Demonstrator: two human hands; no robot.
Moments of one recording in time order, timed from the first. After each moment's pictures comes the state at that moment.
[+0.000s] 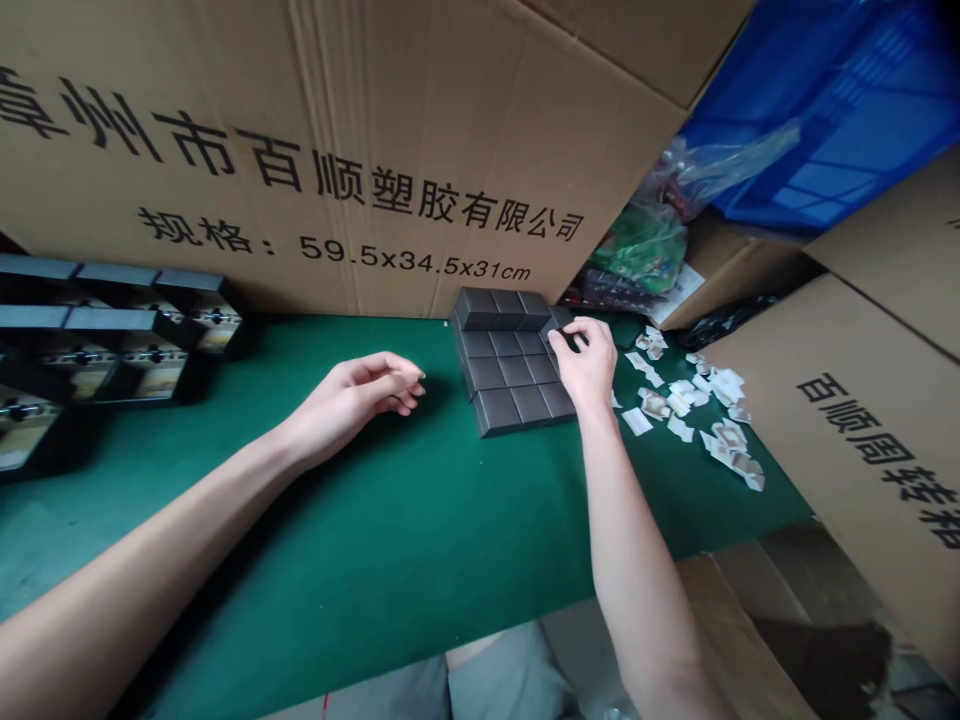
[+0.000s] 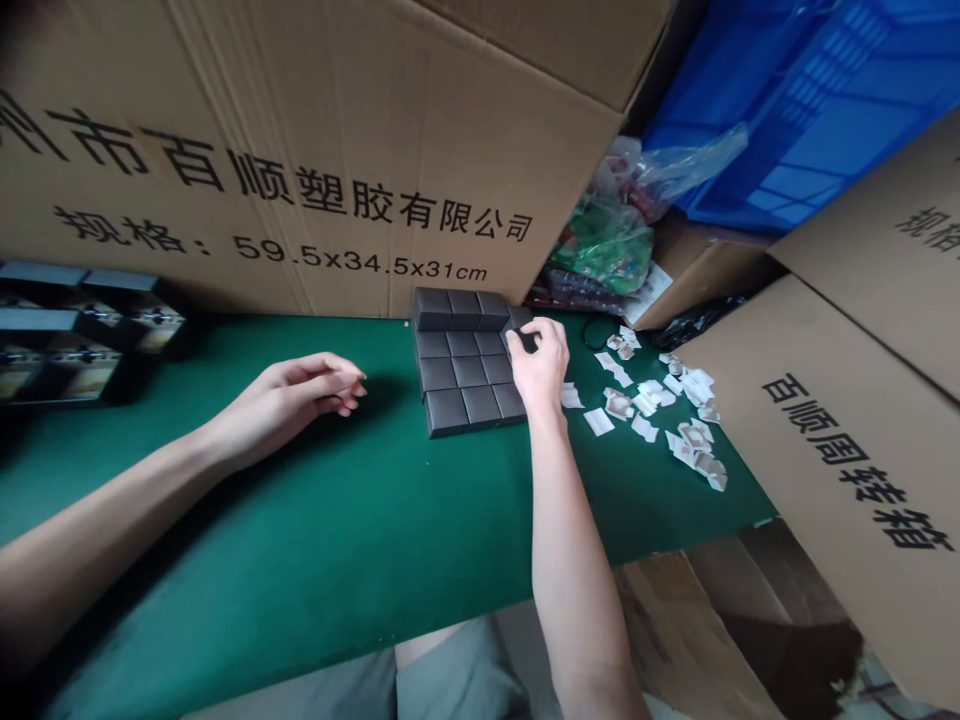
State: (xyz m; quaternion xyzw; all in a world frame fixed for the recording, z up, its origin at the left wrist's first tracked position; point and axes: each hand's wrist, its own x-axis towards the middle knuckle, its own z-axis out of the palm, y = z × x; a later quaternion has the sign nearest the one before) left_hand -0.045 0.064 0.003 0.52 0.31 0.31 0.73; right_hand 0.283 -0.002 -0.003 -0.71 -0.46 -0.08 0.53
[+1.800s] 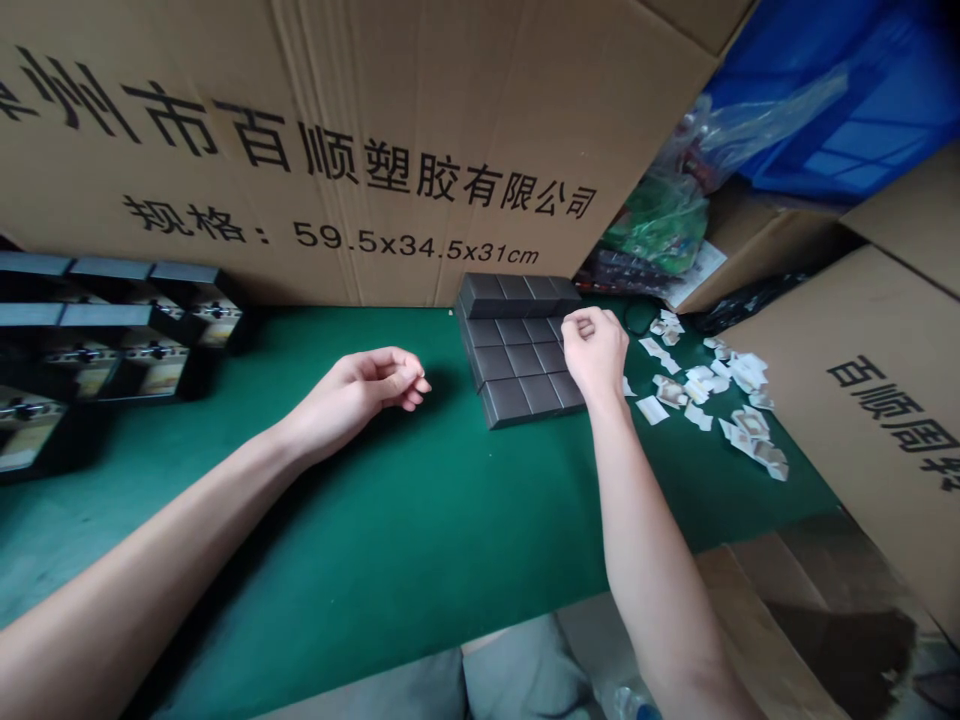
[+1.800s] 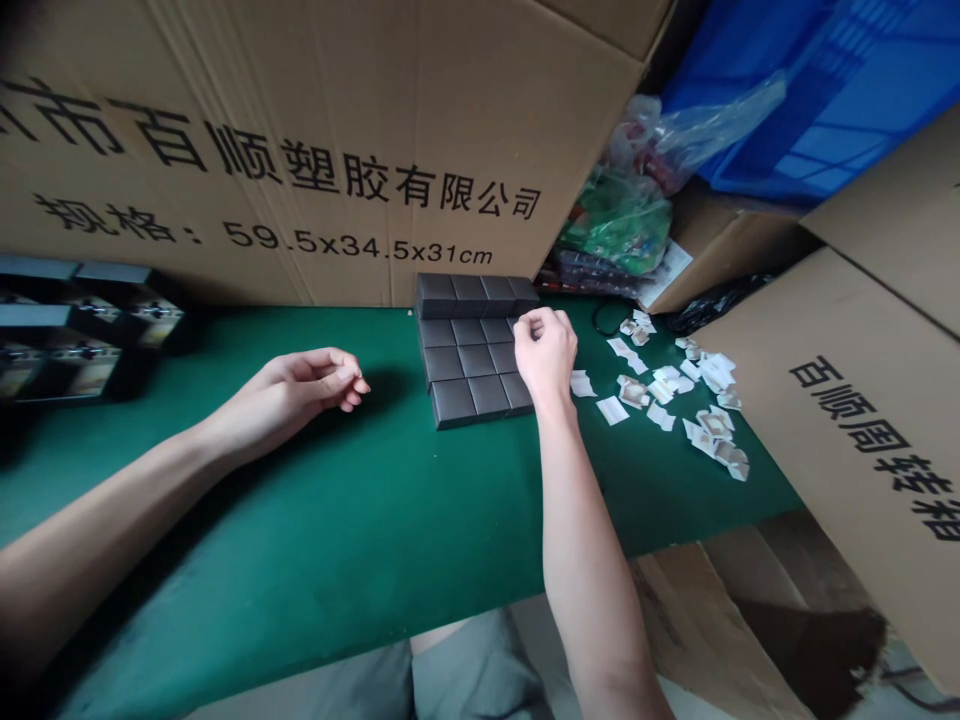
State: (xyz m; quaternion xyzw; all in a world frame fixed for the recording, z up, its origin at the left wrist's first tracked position) left_hand -0.047 0.066 0.003 0.54 0.28 0.28 0.74; right_hand 0.270 -0.005 0.009 -0.77 -0.46 -0.13 0.43
